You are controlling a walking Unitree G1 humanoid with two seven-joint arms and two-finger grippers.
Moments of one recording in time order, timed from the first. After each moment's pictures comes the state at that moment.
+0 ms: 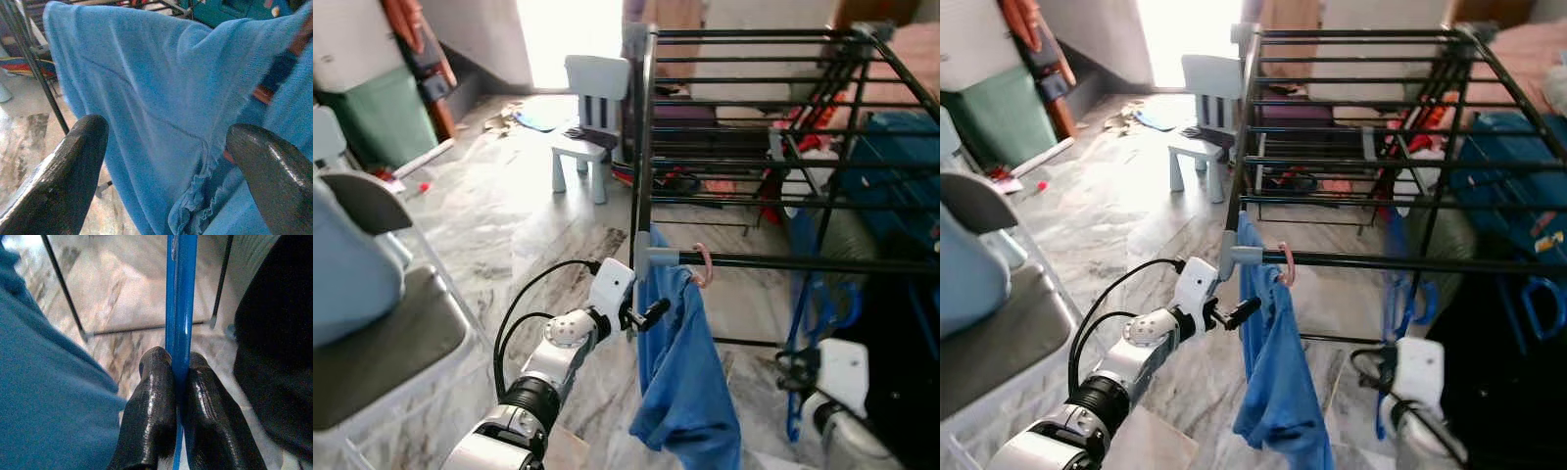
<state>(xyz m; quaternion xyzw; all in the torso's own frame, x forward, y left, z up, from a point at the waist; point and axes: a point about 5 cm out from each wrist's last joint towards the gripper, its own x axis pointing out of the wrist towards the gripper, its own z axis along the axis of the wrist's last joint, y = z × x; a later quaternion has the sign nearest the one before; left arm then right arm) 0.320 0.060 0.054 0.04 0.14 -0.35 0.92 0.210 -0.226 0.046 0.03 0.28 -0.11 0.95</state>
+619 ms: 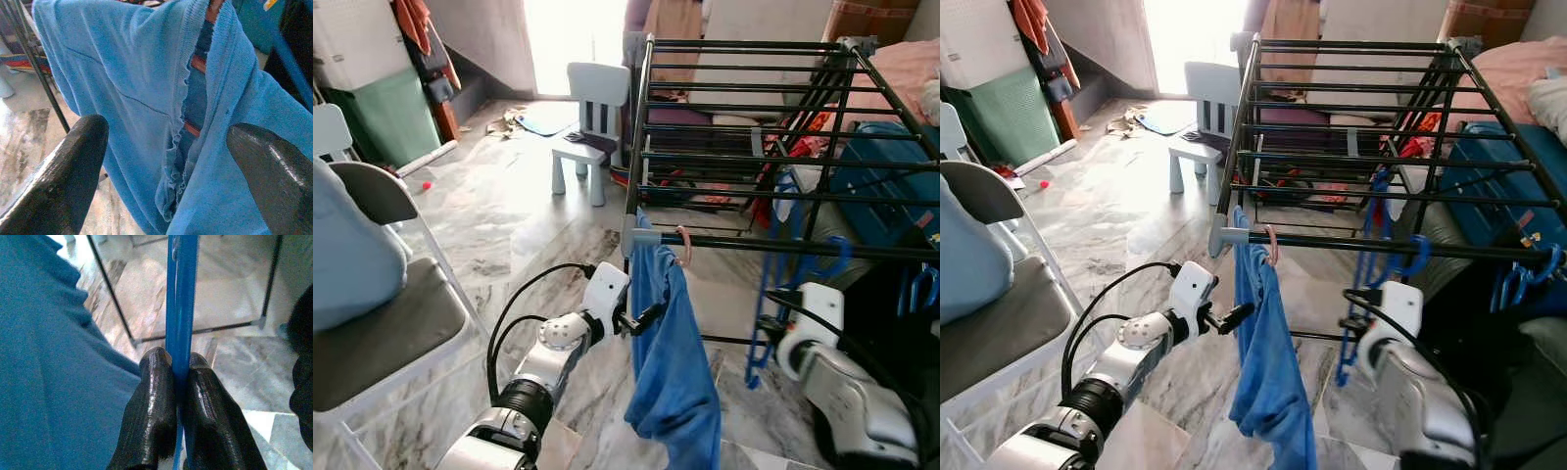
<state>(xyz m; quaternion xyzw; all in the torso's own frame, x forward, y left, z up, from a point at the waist) 0.319 0.069 0.051 0.05 0.15 -0.35 0.92 0.271 -0.201 0.072 0.13 0.31 -0.04 0.94</state>
